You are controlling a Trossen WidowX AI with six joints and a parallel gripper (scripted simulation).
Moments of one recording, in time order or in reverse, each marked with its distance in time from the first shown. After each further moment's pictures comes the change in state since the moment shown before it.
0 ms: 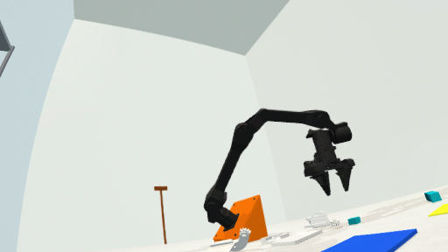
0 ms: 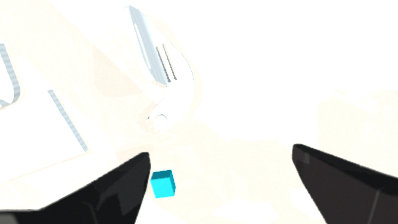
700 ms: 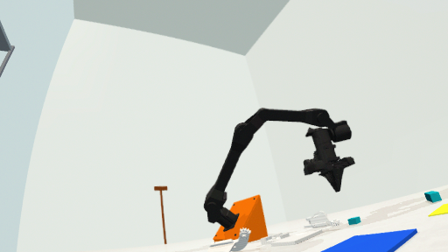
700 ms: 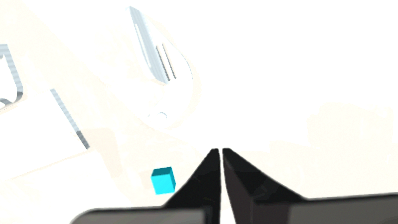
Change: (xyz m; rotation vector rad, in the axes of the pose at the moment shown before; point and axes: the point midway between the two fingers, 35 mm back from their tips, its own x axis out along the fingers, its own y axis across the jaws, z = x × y) arm -0.005 0.000 -0.001 0.005 -0.001 -0.004
